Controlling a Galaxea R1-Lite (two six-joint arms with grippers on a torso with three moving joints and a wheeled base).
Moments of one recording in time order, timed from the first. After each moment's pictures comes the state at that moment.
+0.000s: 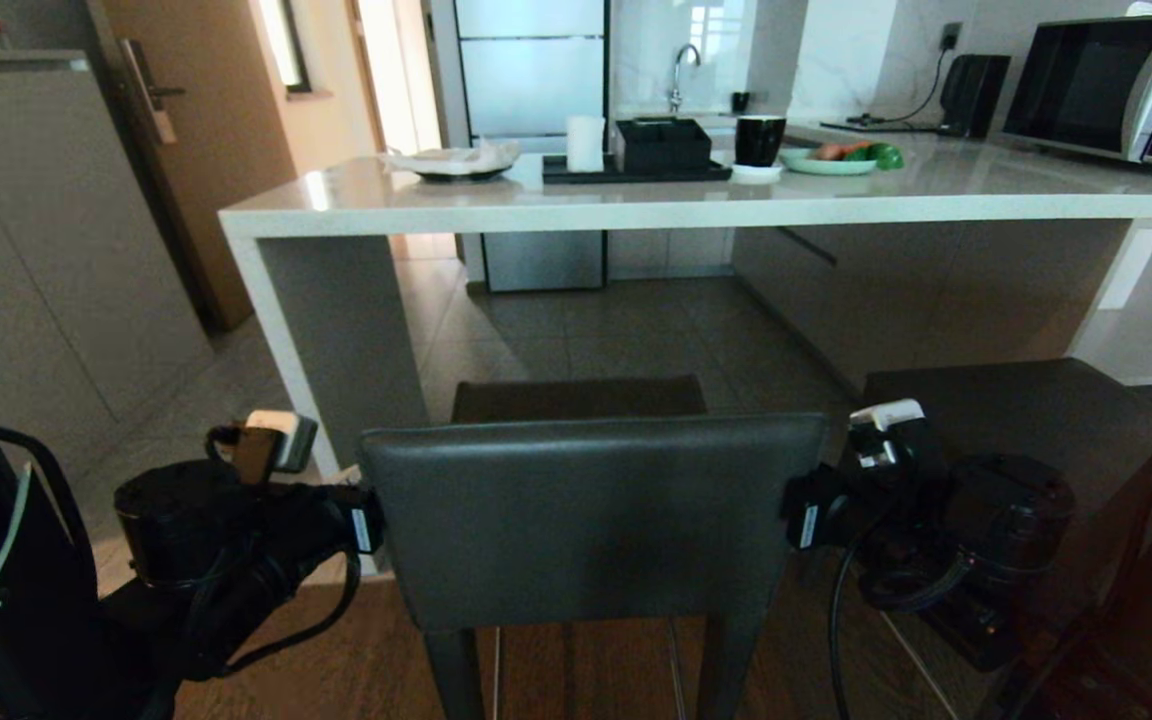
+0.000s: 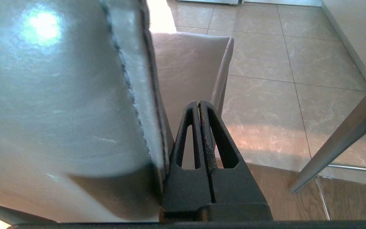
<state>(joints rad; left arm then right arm) -0.28 1.96 -0.29 -1.52 0.07 -0.06 0.47 1.98 -0.37 -1.52 -0.13 -0.02</state>
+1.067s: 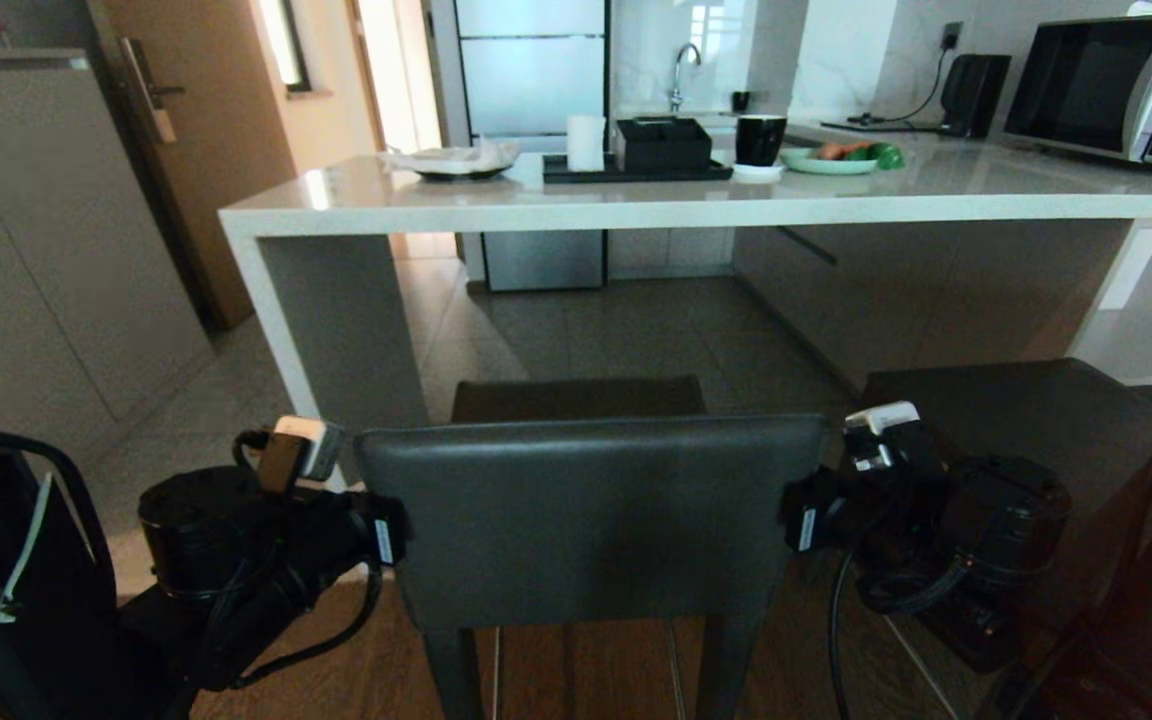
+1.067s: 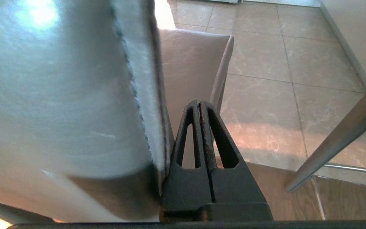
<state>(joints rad) -0.37 1.96 -0.29 -1.52 0.04 -0.06 0.48 1.98 -0.37 -1.52 -0.13 -0.03</state>
